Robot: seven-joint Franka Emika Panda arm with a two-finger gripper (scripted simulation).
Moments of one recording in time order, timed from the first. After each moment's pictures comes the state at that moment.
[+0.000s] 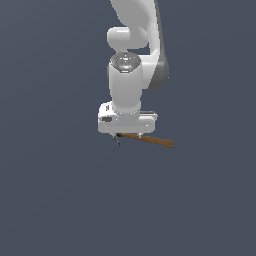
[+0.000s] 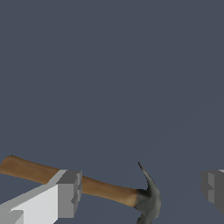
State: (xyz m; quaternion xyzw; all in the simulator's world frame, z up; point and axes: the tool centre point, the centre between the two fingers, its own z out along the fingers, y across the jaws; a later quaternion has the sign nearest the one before) arm 0.006 -0.005 0.186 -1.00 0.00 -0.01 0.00
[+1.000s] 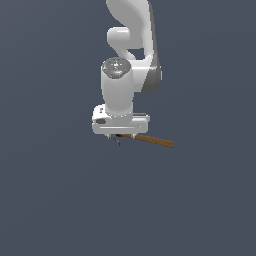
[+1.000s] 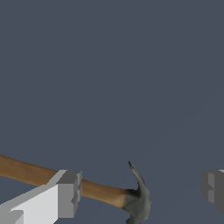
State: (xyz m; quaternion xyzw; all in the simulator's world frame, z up) arm 0.000 -0.028 0.172 -1.00 -0.01 0.00 0.00
